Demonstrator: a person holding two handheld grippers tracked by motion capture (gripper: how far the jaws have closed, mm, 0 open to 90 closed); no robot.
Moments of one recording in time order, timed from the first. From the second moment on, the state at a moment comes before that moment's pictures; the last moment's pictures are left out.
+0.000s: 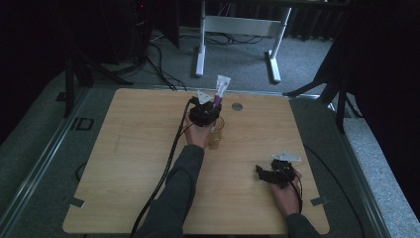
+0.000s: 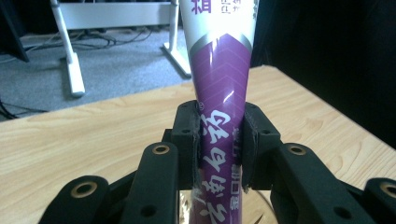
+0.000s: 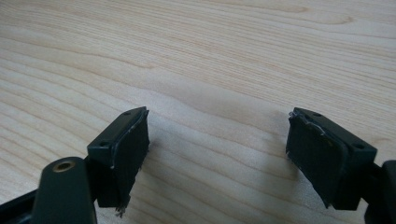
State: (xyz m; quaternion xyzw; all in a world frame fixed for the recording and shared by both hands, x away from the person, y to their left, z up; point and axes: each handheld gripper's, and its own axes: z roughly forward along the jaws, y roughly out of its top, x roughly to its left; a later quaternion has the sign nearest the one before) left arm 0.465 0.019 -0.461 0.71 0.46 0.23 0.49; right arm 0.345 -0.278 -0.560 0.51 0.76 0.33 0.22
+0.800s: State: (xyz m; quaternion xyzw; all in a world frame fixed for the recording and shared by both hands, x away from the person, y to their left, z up) left arm 0.426 0.054 -0.478 0.71 0.45 0.23 0.49; right arm 0.345 -0.277 -0.560 0.51 0.76 0.33 0.22
